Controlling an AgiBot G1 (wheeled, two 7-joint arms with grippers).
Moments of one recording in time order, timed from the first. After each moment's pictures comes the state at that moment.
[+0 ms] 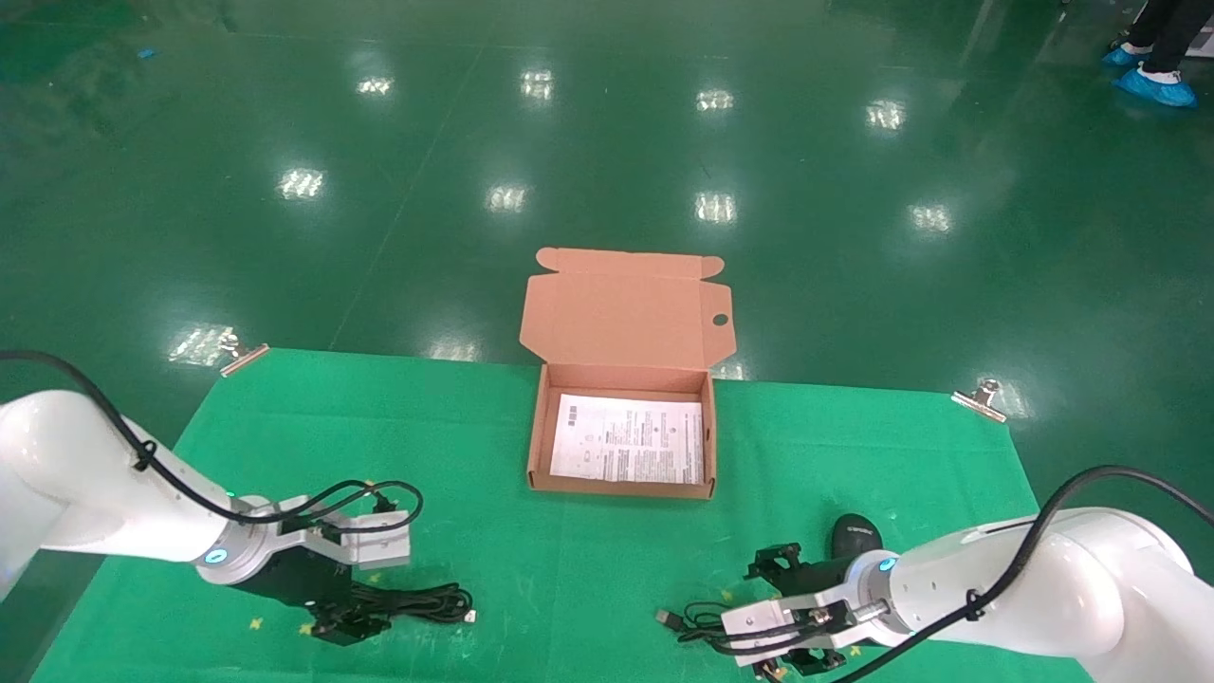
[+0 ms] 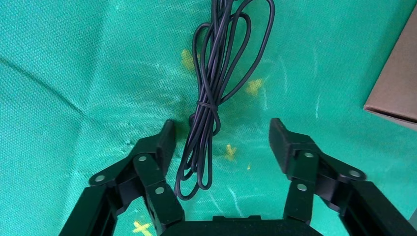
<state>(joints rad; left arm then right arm) -1.54 1.20 0.90 -0.26 1.88 1.09 0.05 1.27 -1.09 -0.89 0.99 -2.16 -1.03 -0.04</state>
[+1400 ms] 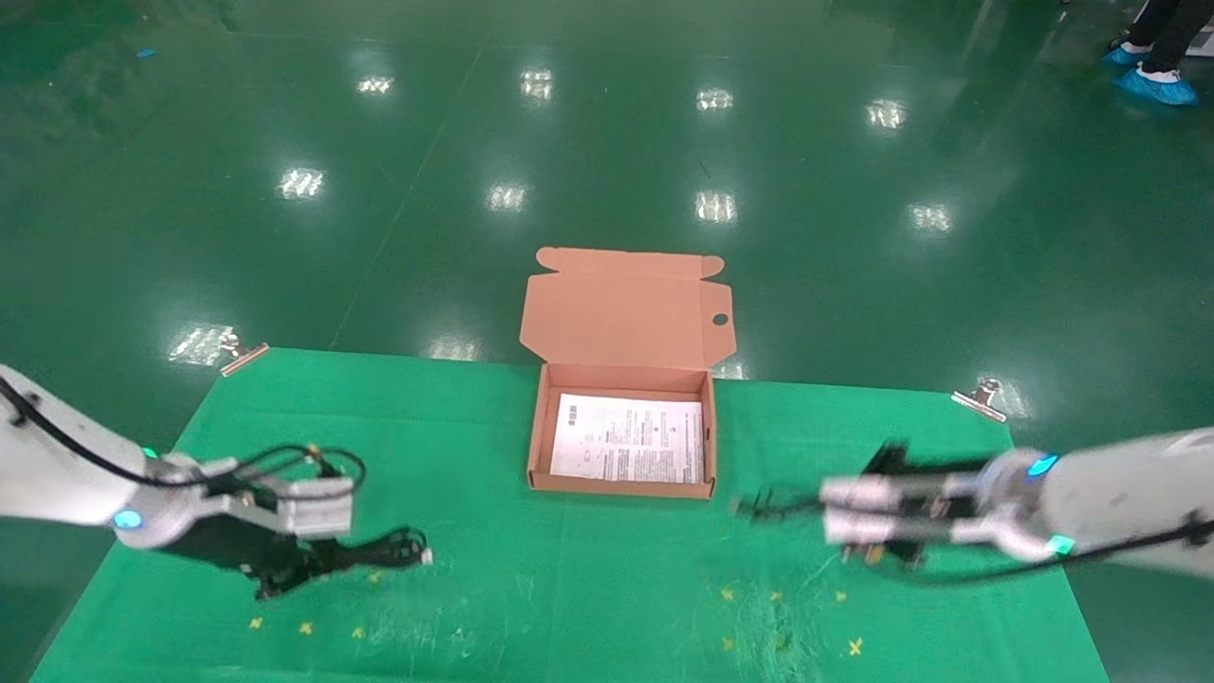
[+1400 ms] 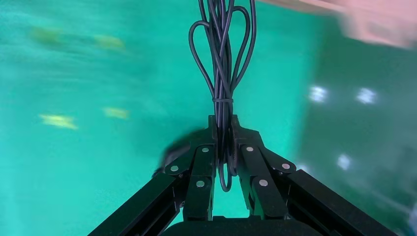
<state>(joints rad) -1.60 1.05 0.89 -0.48 1.88 1.17 0.07 1.39 -0.90 -0.76 1.18 -2.14 -1.08 0.15</state>
